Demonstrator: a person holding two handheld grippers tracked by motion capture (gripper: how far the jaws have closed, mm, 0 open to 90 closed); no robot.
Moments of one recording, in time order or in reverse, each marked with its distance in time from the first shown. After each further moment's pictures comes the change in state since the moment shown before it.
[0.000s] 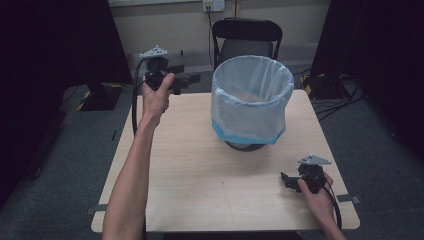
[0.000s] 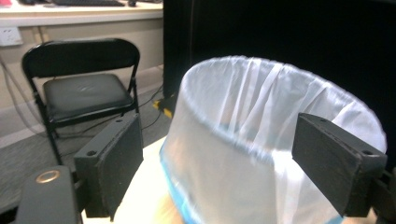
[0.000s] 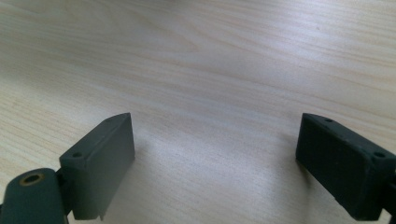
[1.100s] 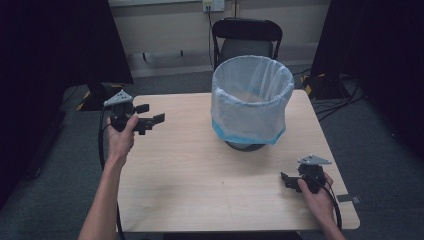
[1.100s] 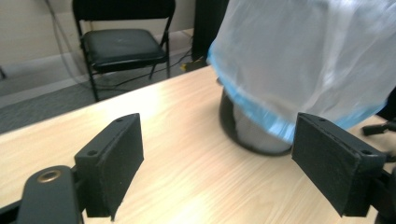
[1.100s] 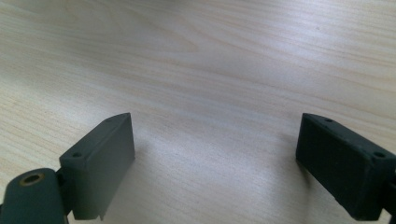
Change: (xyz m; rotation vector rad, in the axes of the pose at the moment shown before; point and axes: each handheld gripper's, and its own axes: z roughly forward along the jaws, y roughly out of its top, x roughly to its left) left arm 0.024 -0.113 -0.084 0.104 0.102 -0.048; right arm 0.000 0.000 0.000 0.001 0.000 0.004
